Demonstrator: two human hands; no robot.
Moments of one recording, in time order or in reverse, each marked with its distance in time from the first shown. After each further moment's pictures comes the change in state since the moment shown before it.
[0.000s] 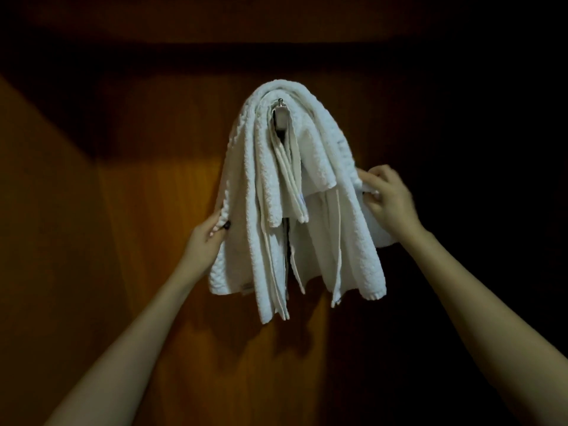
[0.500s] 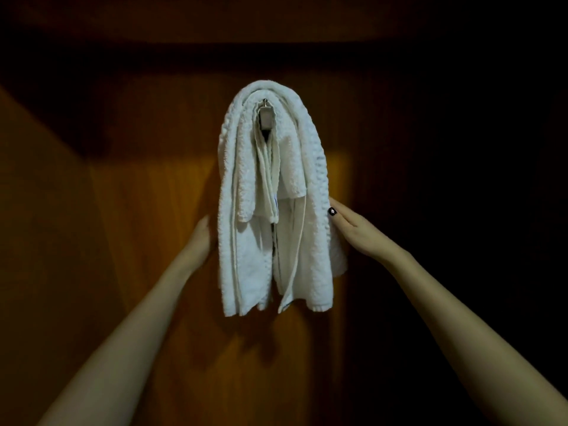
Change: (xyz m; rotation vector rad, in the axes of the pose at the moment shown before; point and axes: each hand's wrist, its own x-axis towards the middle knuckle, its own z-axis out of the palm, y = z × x) left_hand 0.014 0.013 0.018 -0.237 -0.027 -0.301; right_hand -0.031 -0.032 0.009 0.604 -0.509 0.234
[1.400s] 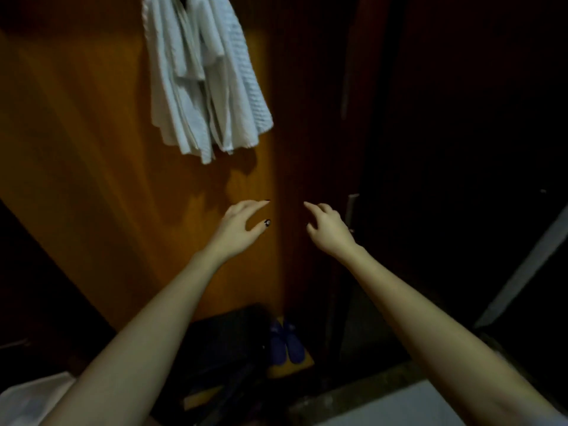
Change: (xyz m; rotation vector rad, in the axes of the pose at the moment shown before) left_hand -0.330 0.006 0.100 0.653 -0.505 0.172; right_hand -0.352 -0.088 0.076 -0.448 0.022 0.669
